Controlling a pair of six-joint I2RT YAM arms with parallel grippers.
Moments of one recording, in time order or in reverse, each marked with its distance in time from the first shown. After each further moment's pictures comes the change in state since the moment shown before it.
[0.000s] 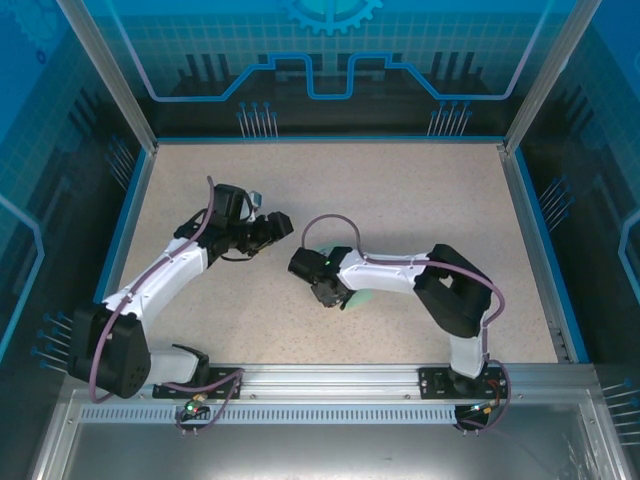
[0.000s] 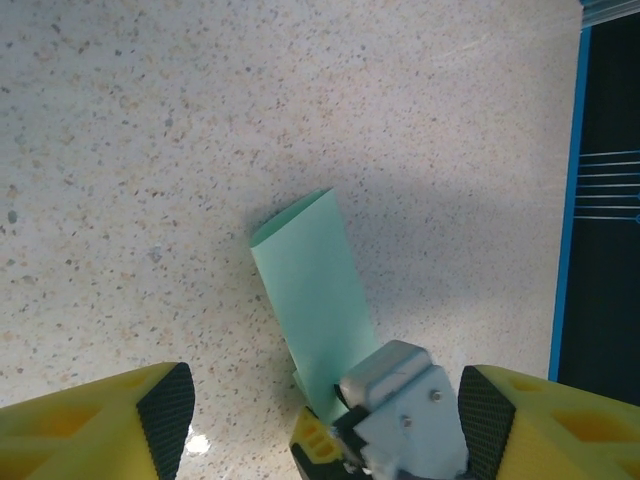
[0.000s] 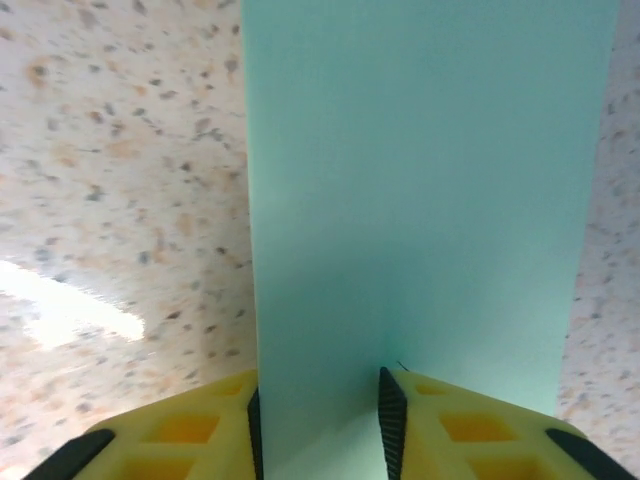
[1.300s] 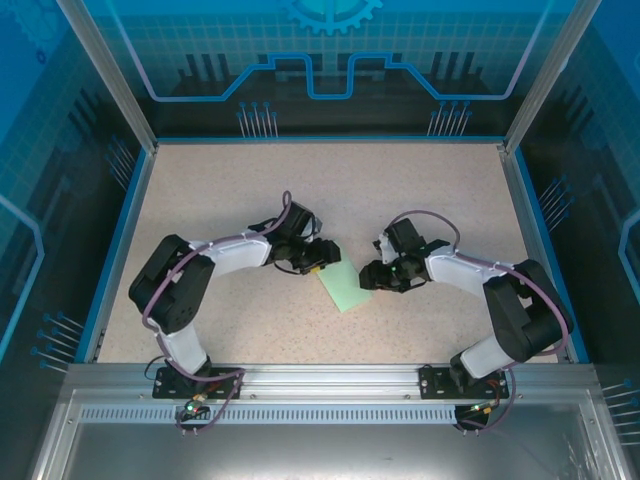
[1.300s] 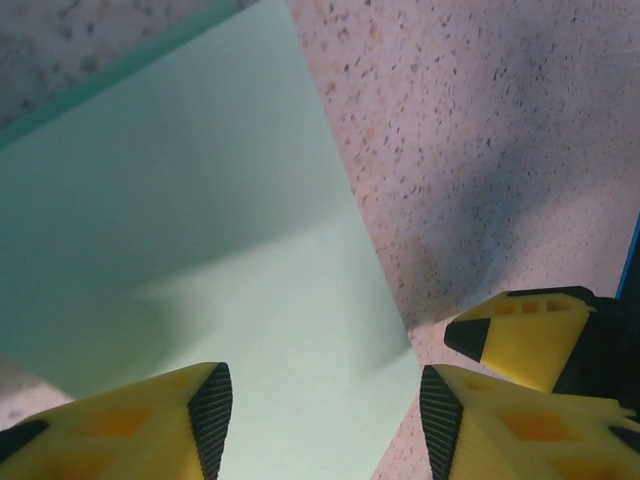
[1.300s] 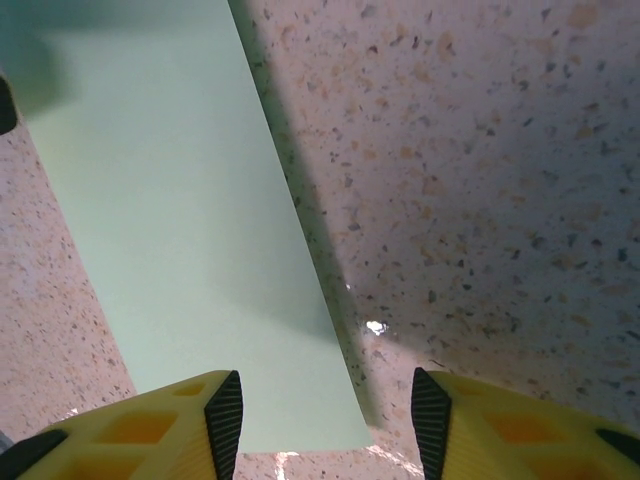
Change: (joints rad) left arm -0.283 0.463 0.105 0.222 0.036 -0.071; right arm -0.557 -0.362 -0.486 0.368 -0.675 -0.051
